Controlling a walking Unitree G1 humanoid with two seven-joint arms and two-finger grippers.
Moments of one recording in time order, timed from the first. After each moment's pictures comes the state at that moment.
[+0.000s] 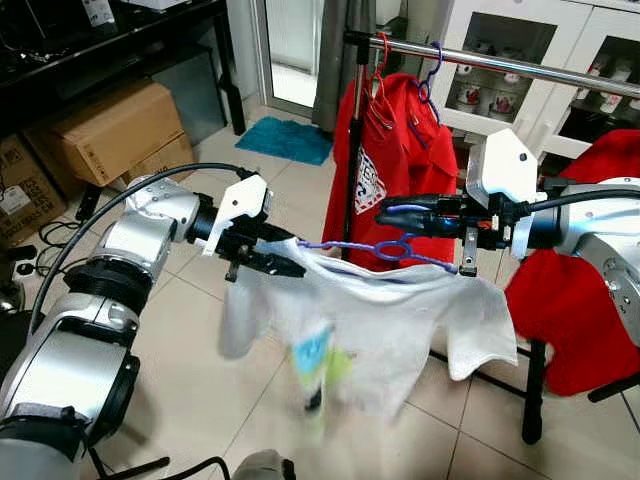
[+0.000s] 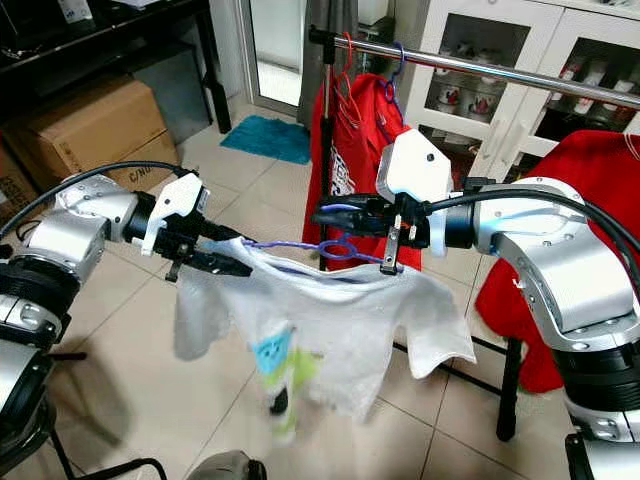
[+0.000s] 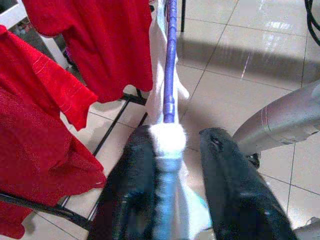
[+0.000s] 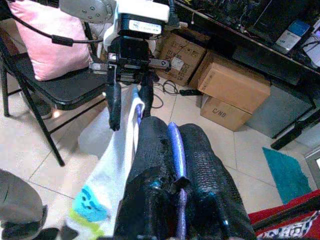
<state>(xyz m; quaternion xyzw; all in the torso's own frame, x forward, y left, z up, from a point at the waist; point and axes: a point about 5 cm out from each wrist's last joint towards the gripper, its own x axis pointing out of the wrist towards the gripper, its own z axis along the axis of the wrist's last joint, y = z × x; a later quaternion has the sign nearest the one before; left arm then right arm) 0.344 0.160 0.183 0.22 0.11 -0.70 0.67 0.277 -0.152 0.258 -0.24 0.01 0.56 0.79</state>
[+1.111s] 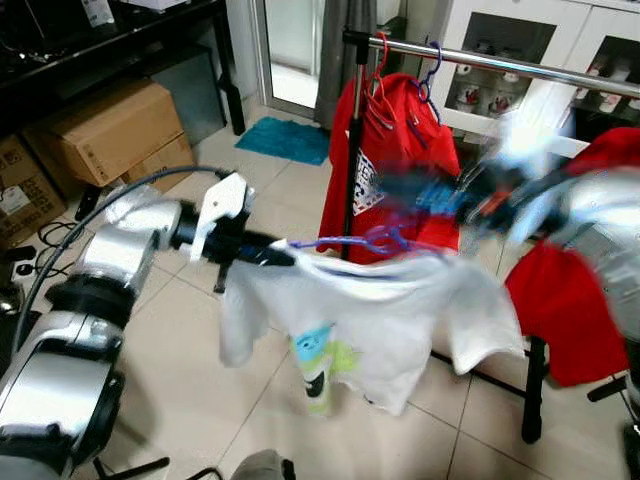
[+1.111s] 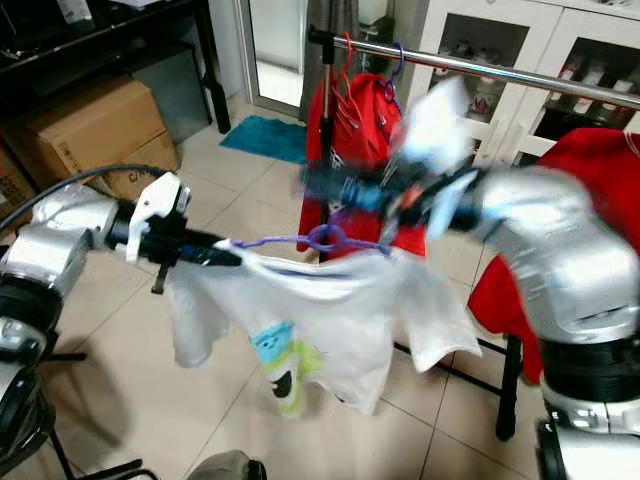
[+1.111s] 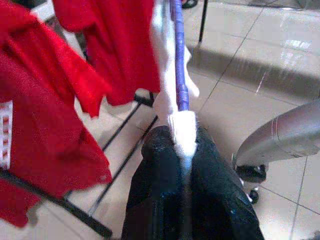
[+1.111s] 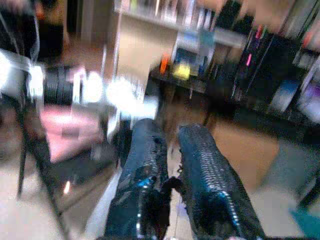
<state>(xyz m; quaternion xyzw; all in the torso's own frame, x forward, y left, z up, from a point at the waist) 0.335 0.182 0.171 0.19 0.11 -0.66 0.71 0.272 -0.149 0.294 -0.09 -0.11 0.59 0.79</state>
